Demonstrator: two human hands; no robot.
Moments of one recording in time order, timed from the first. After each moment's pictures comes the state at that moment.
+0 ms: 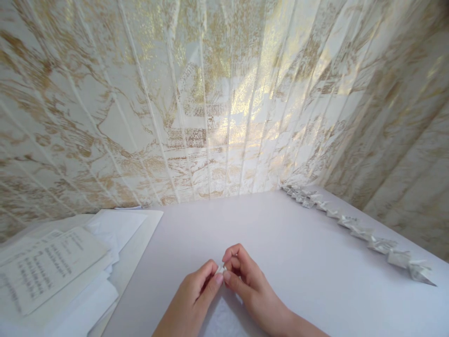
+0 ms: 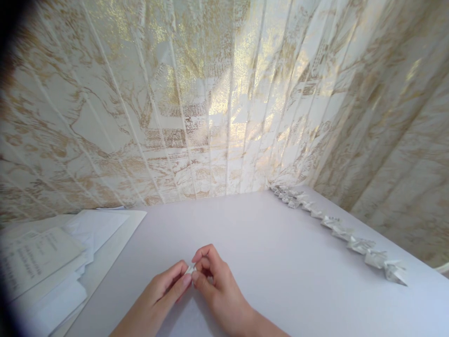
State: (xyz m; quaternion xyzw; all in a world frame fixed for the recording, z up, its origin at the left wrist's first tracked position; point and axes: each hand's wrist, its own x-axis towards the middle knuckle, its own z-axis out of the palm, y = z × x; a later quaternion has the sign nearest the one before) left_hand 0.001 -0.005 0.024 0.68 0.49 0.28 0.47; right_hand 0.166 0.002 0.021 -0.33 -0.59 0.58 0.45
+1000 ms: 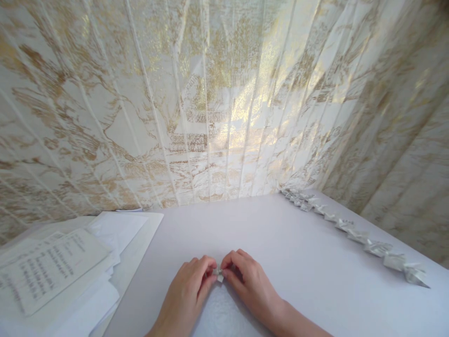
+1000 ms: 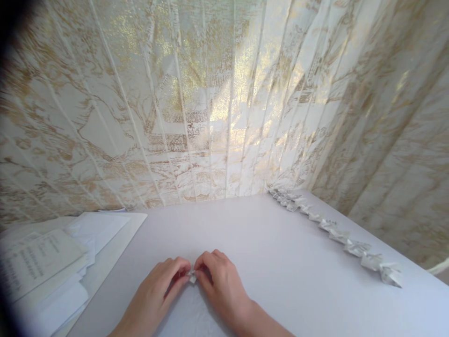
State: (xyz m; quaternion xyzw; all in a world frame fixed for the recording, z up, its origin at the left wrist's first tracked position) left_hand -0.013 0.006 0.004 0.78 0.51 0.30 0.19; right_hand 0.172 0.015 0.016 -0.47 -0.77 0.27 0.35
